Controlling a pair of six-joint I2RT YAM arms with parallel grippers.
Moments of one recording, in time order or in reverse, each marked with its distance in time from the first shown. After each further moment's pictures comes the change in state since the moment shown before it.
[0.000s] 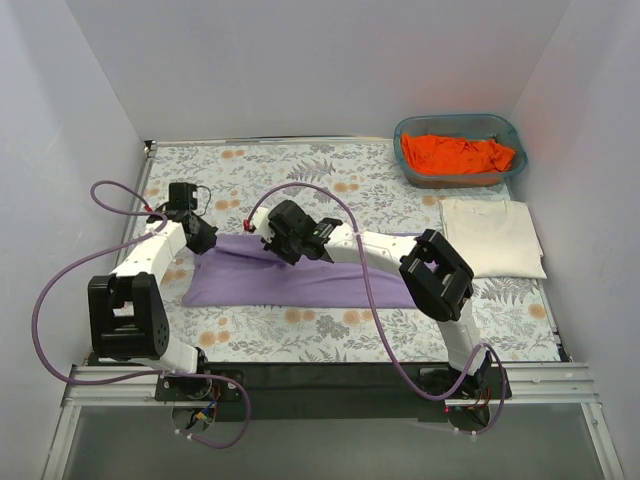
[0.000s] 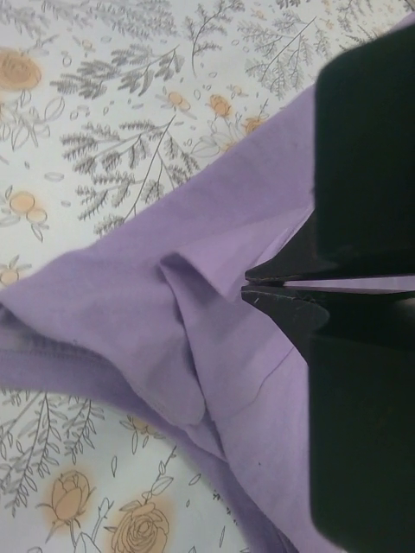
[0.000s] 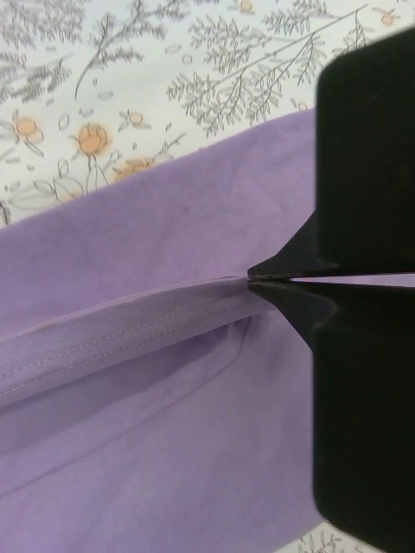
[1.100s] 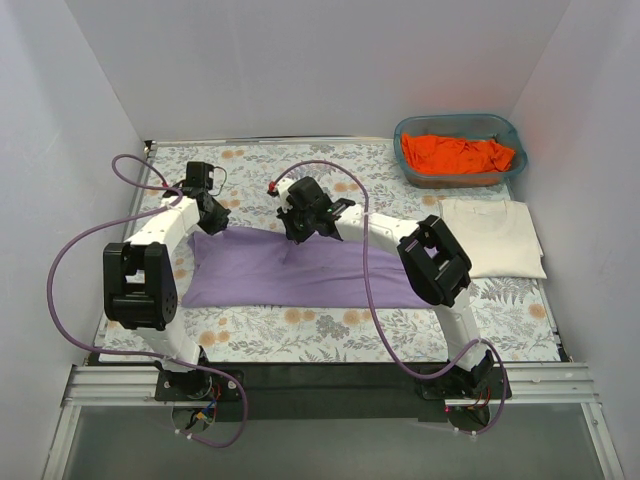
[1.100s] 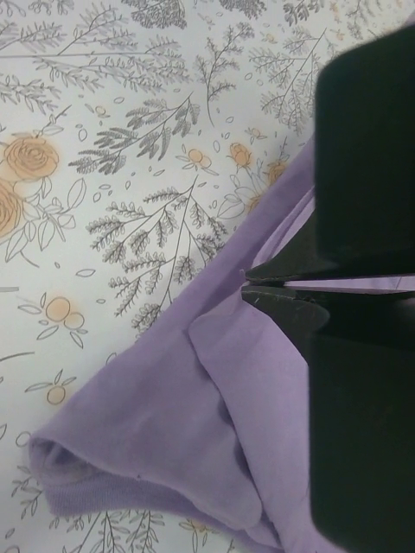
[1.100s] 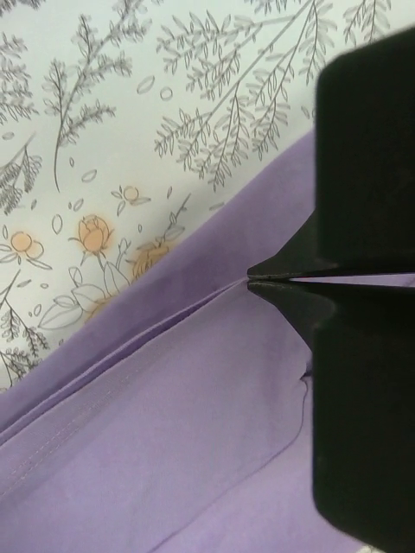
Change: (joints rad) left arm -0.068 0.205 0.205 -0.026 -0.028 0.023; right arm -0.161 0.082 0.058 0.056 -0.162 0.299
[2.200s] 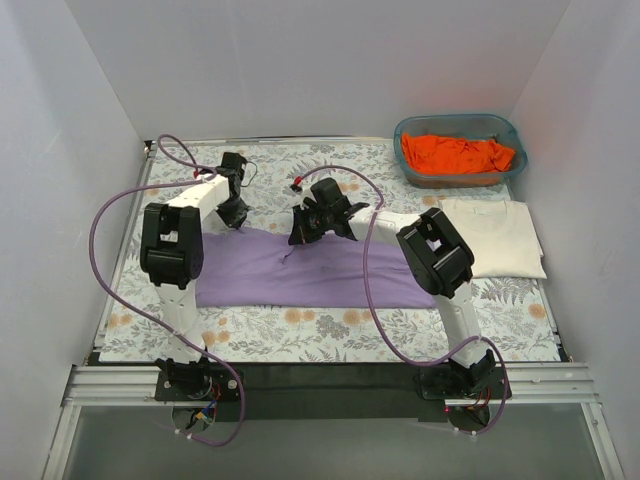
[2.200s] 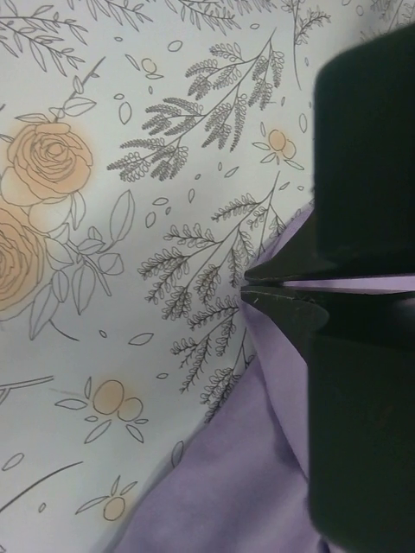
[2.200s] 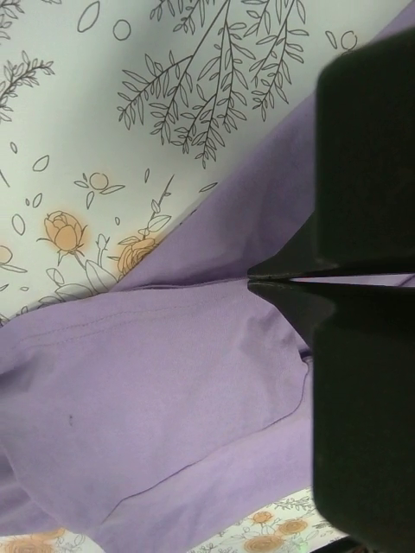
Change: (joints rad) left arm -0.108 0.401 0.354 -0.158 -0.134 0.025; right arm -0.109 0.045 -0.133 0.232 -0.286 0.288
